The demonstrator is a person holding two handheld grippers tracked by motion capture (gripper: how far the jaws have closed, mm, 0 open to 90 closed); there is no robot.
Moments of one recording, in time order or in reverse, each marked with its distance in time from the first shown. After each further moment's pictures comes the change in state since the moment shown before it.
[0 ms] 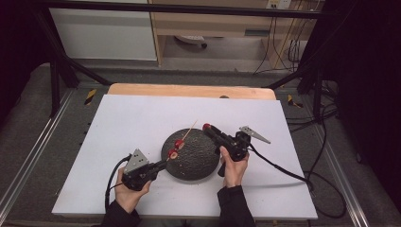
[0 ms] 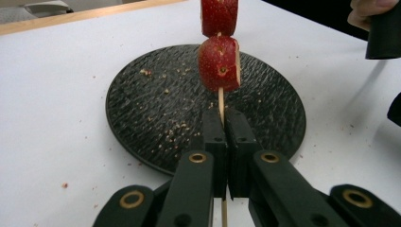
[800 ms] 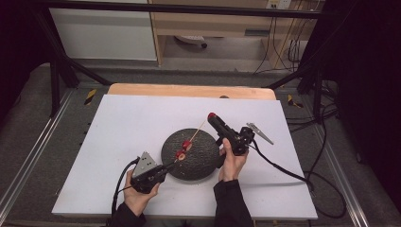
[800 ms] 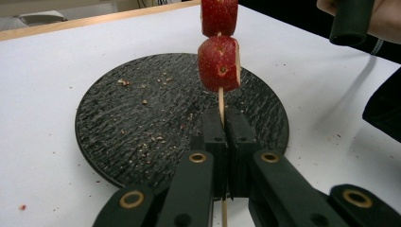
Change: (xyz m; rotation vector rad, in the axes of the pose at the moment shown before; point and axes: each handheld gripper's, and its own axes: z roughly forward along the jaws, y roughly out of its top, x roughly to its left) left arm -0.018 -0.003 0.013 -0.034 -0.014 0.012; right arm -0.001 0.010 0.005 -0.187 0.003 0.093
